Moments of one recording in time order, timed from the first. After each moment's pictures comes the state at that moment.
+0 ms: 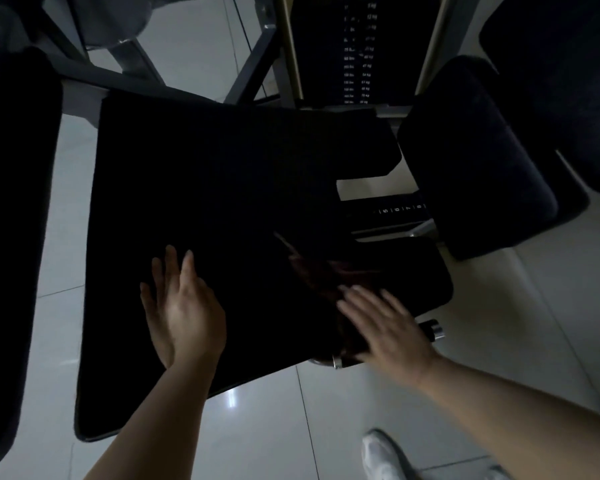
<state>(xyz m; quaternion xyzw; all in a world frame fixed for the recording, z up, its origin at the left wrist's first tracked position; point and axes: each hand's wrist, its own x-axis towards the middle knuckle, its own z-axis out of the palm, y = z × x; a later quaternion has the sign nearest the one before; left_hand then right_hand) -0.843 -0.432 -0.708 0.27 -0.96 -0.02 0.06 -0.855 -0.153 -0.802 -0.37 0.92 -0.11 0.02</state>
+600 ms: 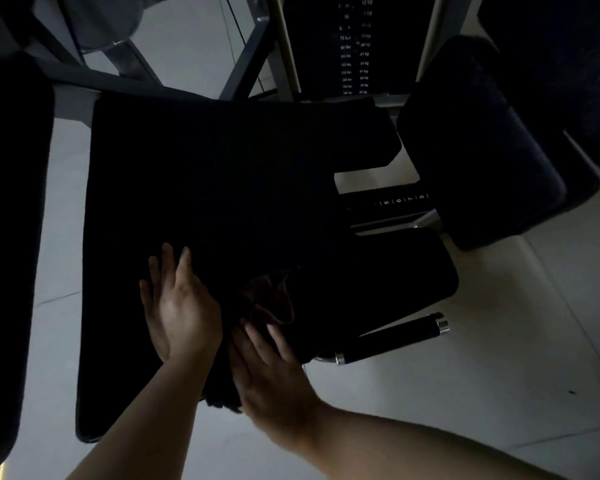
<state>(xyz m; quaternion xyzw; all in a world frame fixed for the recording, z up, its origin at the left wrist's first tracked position) -0.848 -0.430 -0.705 0.27 -0.96 -0.03 0.05 -0.782 -0.306 -0.769 -0.37 0.89 -0.25 -0.05</state>
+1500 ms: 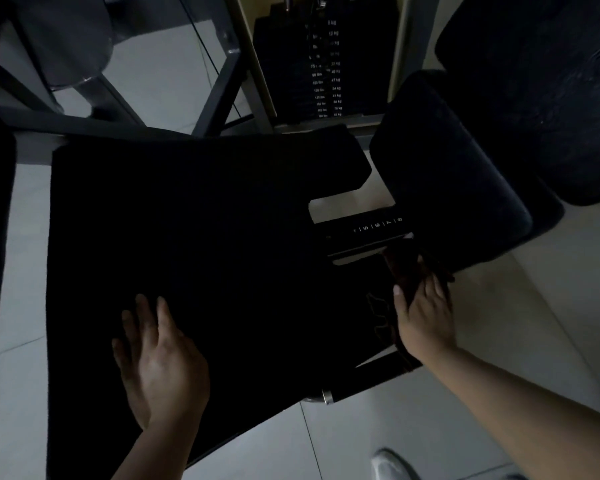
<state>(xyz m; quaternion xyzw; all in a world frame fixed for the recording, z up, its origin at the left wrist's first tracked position) -0.846 -0.425 -0.713 0.27 -0.96 -0.01 0.02 -0.912 -0.119 -0.822 0.09 0.97 -0.23 0.07</state>
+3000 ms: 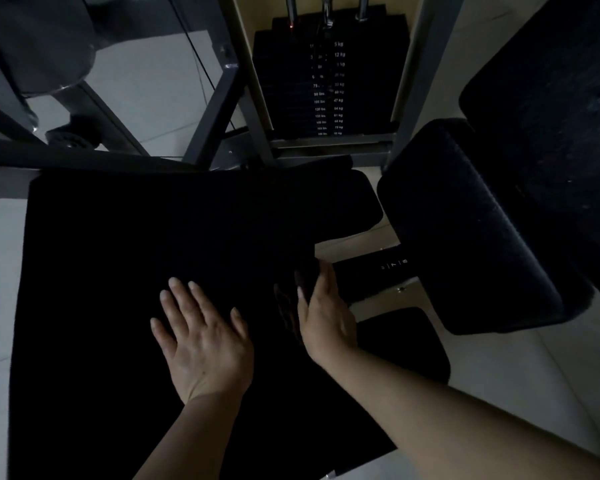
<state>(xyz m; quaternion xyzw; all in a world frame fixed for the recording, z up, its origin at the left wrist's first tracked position) -0.957 -0.387 -0.727 0.26 -0.96 0.06 -0.06 -1.002 -0.254 -0.760 0.03 0.92 -0.34 0.17</state>
